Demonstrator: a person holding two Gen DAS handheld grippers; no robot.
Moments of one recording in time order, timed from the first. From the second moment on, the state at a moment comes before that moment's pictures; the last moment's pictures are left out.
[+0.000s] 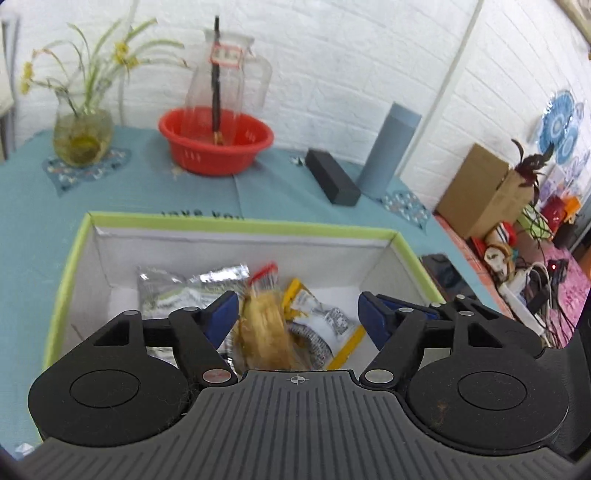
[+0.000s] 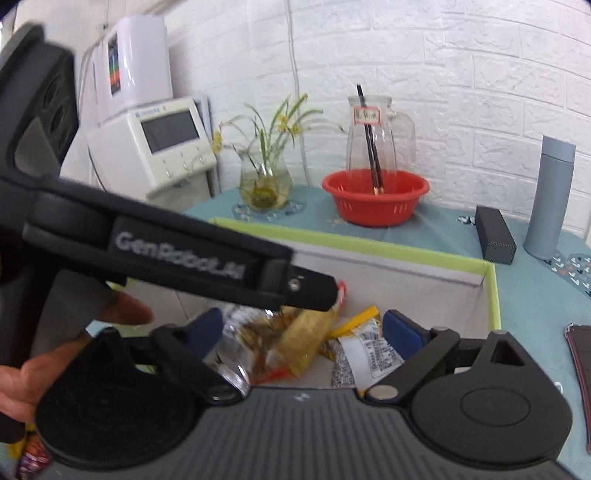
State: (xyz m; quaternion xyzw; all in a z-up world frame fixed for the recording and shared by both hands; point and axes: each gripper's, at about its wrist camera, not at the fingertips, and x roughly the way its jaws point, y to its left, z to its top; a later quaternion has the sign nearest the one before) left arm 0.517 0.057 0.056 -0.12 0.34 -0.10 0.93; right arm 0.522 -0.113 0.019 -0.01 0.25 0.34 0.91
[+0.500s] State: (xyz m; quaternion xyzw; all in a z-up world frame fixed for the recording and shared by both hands) left arm 0.315 0.161 0.090 -0.17 0.22 0.04 0.96; right arm 0.452 -0.074 0.055 -0.04 0.19 0.44 0.88
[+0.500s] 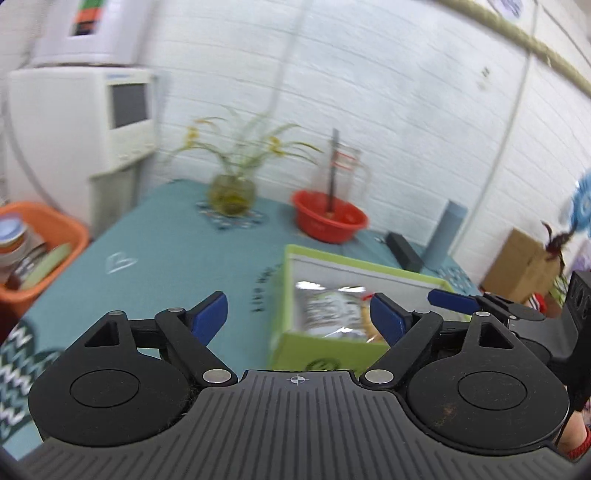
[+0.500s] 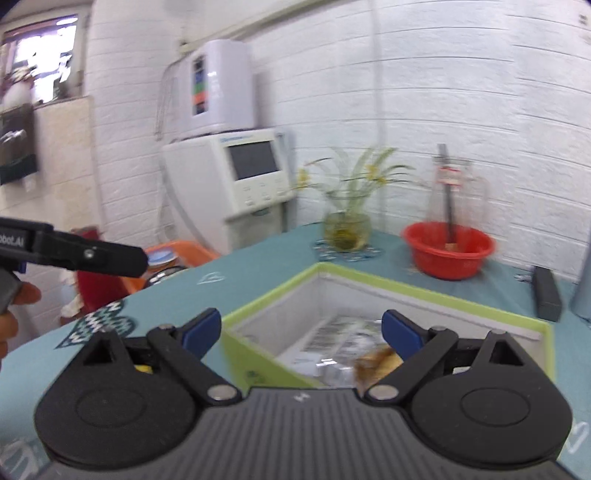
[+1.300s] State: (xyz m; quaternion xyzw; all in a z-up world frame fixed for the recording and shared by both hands) left arm 0.317 0.213 -0.006 -0.23 0.34 -0.16 0.90; right arm 0.333 0.027 -0.009 -0.07 0.28 0.38 0.88
